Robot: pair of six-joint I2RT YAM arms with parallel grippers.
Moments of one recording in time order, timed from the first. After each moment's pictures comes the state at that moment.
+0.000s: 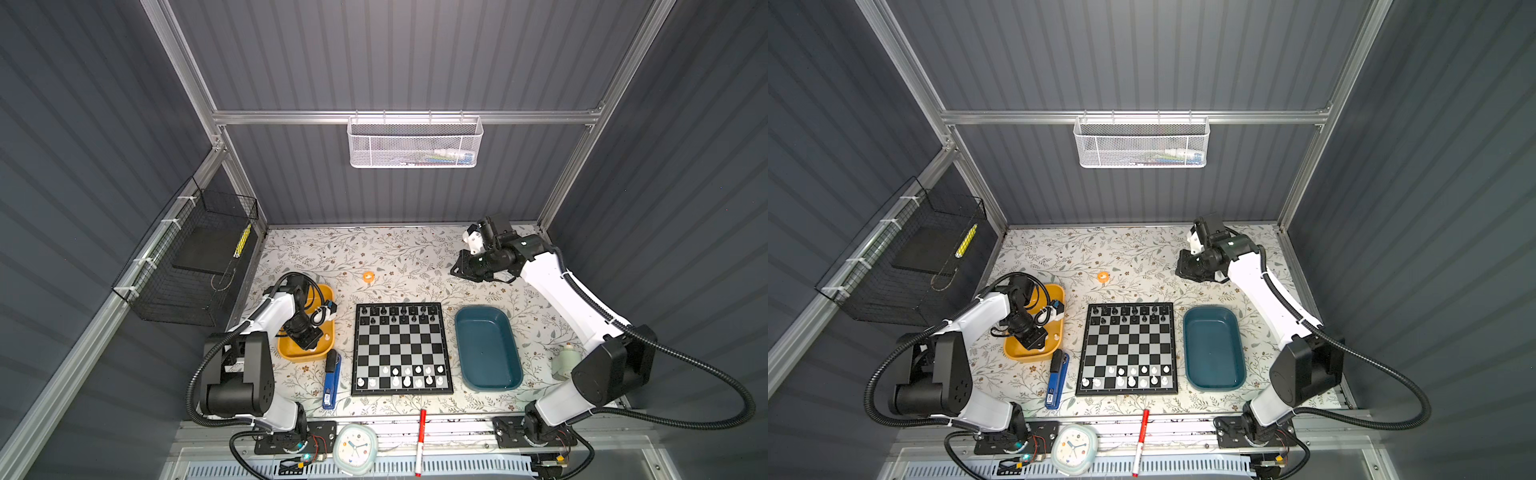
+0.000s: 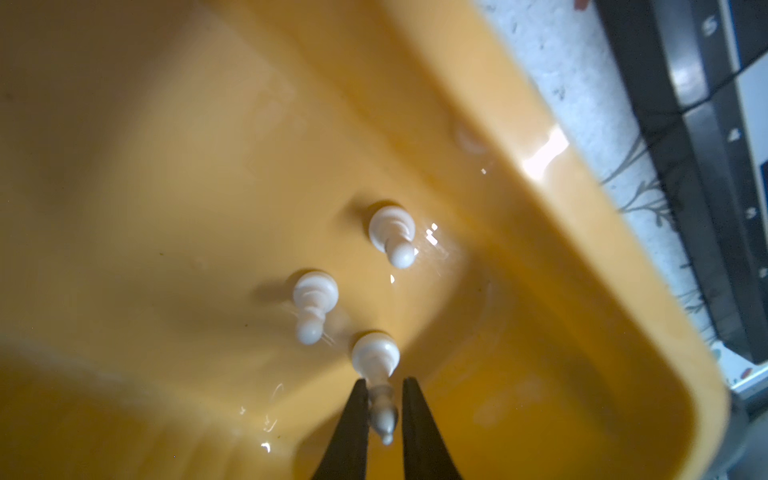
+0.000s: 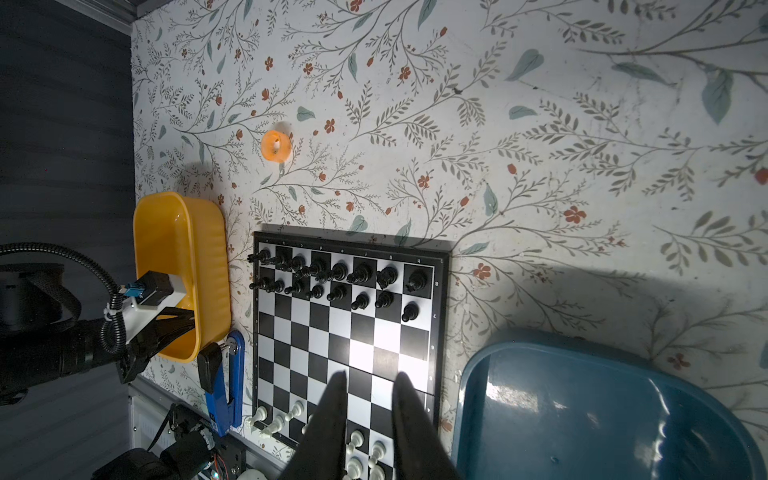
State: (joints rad) left arm -0.03 1.52 0.92 -1.00 0.08 0.75; right arm 0.37 1.57 1.52 -0.95 -0.28 0.47
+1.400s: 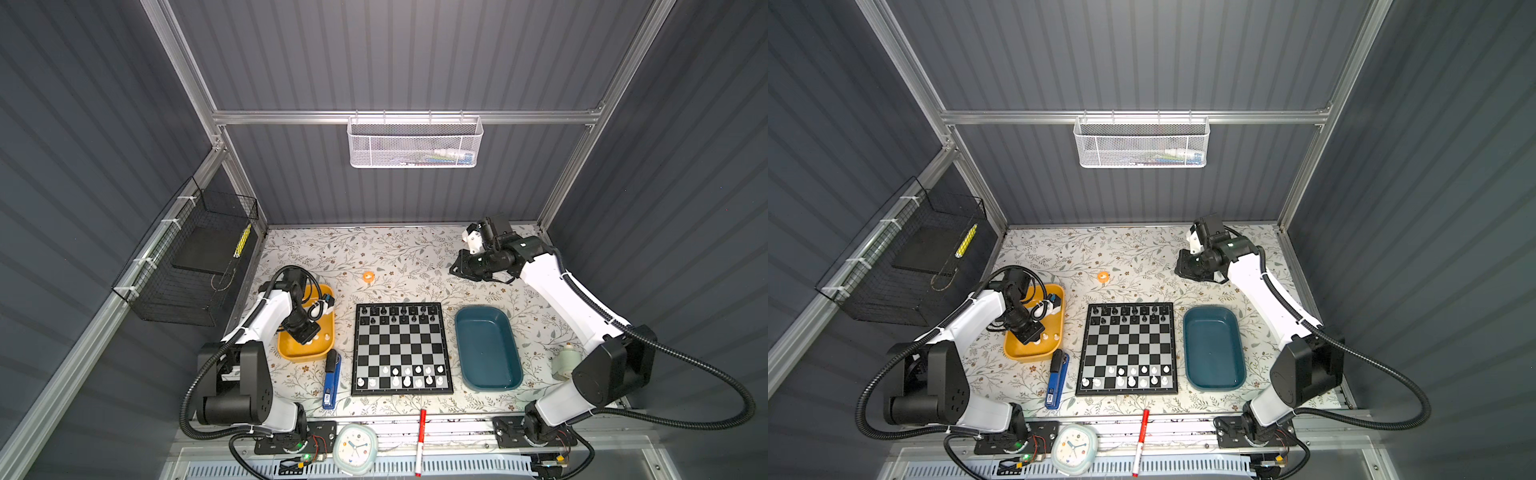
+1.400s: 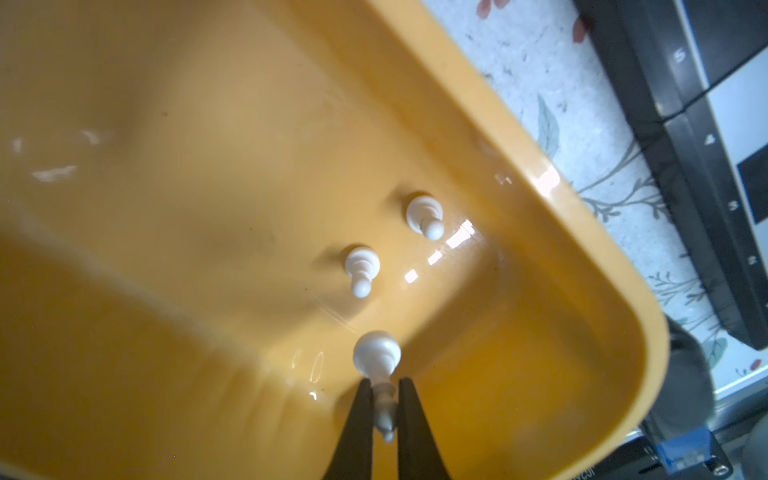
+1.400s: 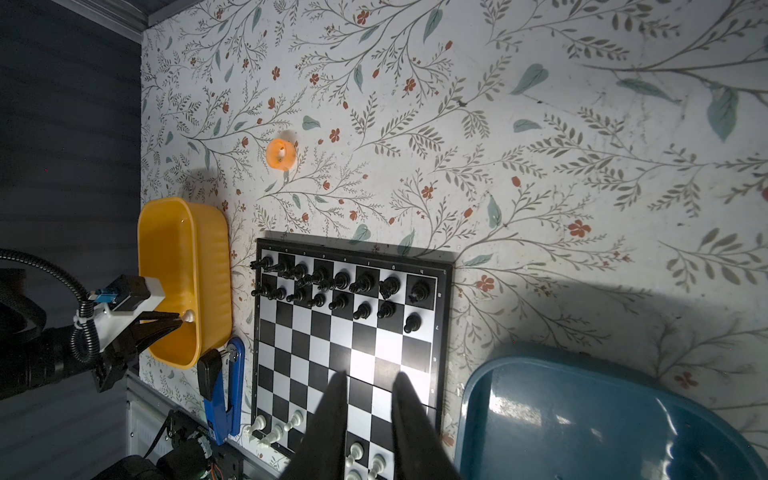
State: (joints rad) left arm -0.03 1.47 0.99 -1.05 0.04 0.76; right arm 0.37 1.57 1.50 -0.90 -0.28 0.46
